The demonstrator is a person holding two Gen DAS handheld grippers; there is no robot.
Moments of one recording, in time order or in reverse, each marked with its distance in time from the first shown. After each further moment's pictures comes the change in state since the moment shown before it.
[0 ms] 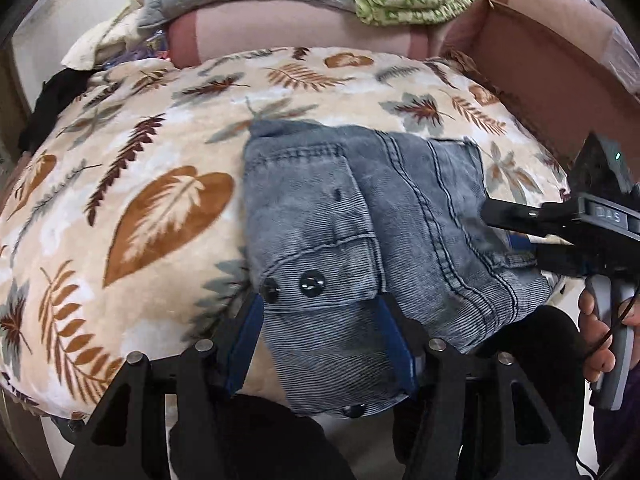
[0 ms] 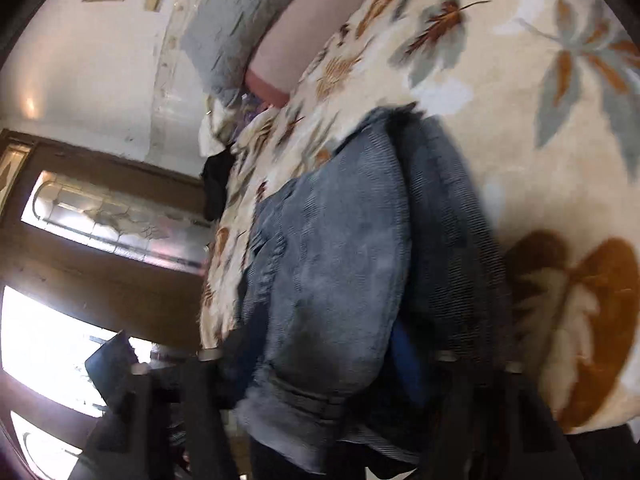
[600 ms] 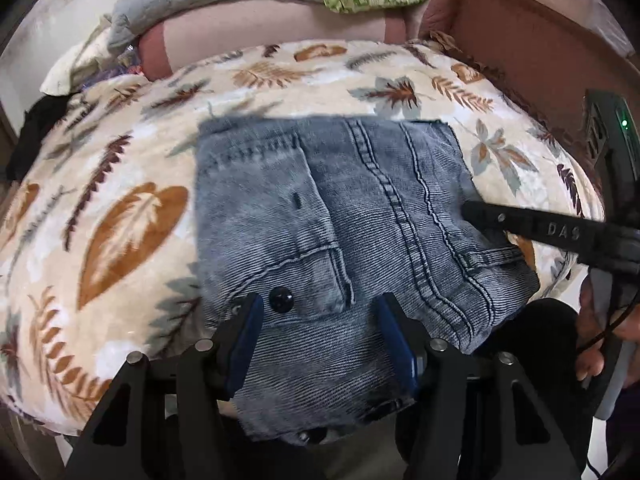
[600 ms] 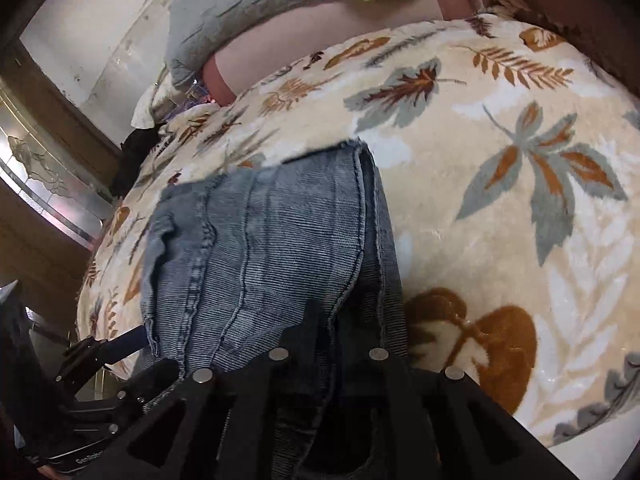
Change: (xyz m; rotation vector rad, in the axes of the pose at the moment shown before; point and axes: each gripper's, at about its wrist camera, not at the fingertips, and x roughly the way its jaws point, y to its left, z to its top) left arm 0.009 -0.038 0.005 0.079 -0.005 0.029; right arm -0.014 0.011 -0.004 -0.215 -0.094 -0.421
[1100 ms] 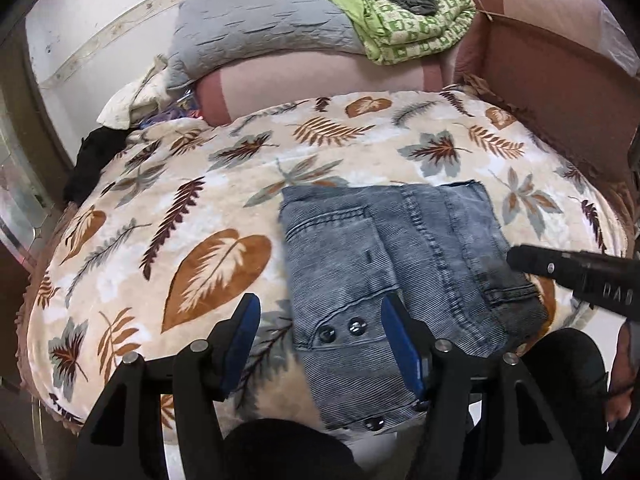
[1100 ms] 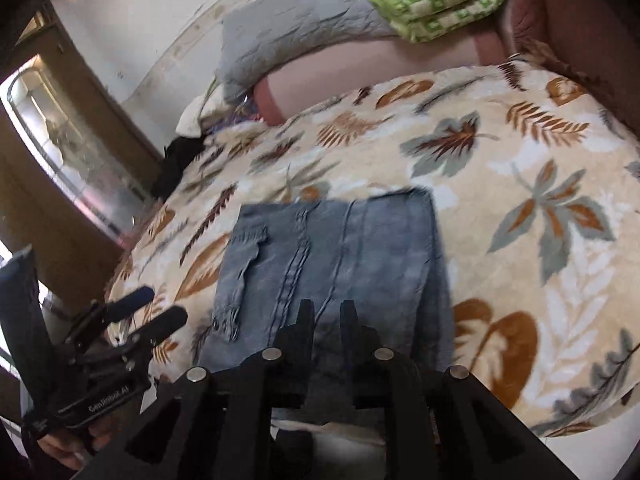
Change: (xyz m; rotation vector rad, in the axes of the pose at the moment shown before) left arm -0.048 0.024 0.004 -0.024 -0.138 0.173; right arm -0.039 0.059 -0.013 -0.104 -0.047 0.081
